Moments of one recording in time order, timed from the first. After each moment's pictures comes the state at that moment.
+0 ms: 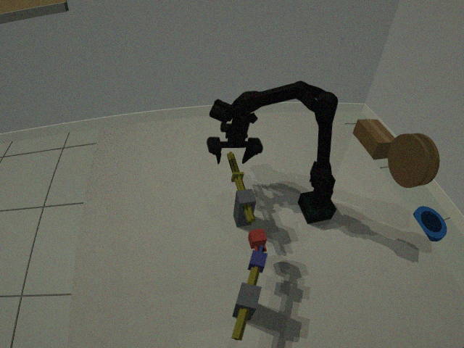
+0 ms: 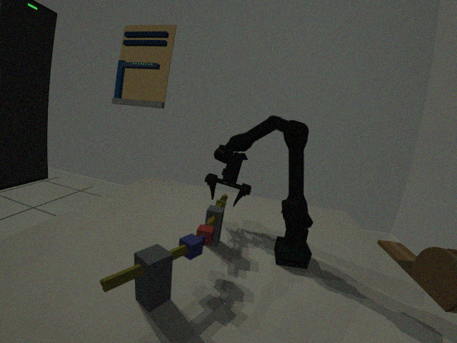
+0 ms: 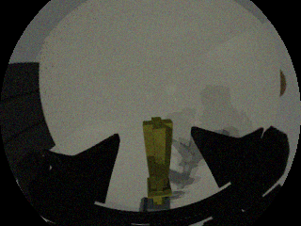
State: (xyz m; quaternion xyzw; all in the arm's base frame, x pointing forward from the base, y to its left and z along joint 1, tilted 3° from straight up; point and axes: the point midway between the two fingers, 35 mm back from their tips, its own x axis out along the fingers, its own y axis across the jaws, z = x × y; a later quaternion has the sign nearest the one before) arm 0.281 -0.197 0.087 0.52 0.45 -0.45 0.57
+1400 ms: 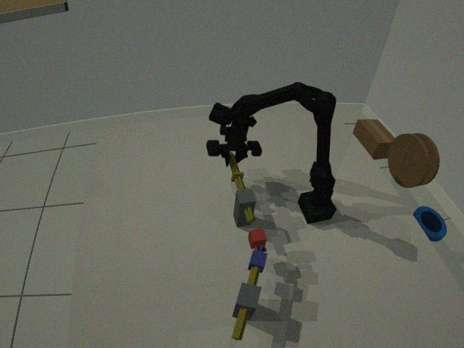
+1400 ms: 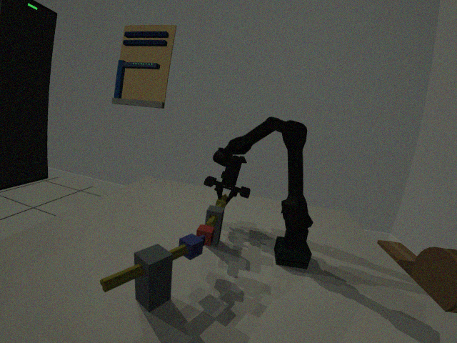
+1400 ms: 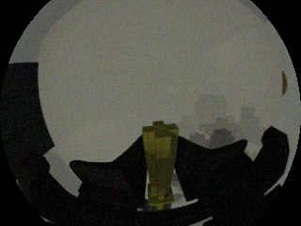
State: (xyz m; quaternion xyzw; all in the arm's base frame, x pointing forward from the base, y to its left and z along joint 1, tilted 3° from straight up) arm 0.283 -0.196 0.074 0.52 0.45 -0.45 0.57
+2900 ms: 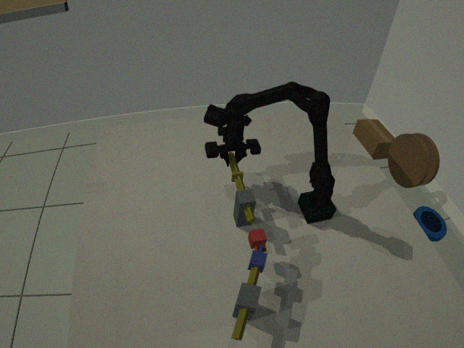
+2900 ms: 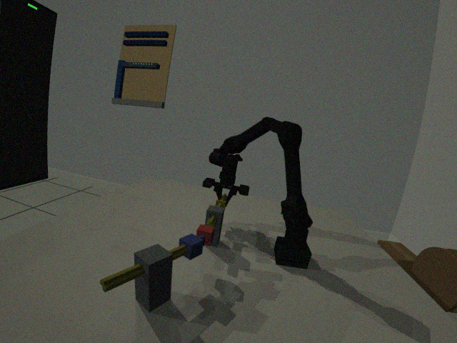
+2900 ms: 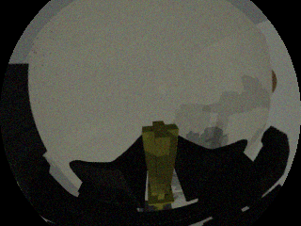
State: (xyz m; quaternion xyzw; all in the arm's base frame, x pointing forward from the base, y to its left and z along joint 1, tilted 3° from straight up) arm 0.283 -0.197 0.074 0.50 0.48 -0.48 0.54
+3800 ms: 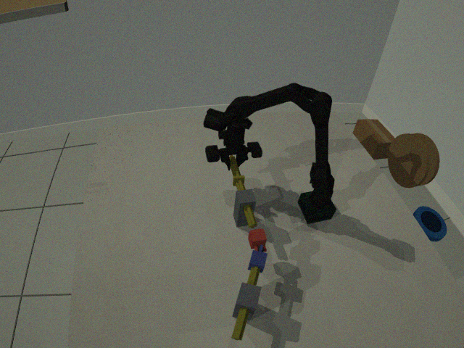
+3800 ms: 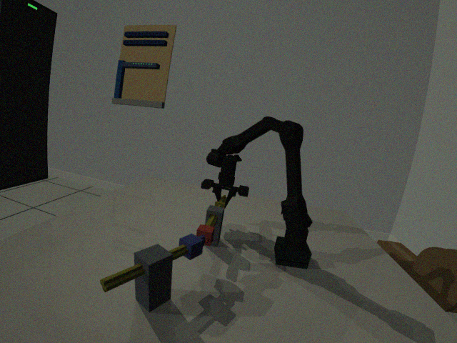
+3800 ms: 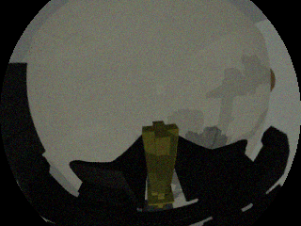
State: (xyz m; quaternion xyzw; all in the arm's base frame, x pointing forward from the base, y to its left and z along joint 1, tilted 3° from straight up) arm 0.283 -0.178 0.073 0.50 0.48 -0.48 0.54
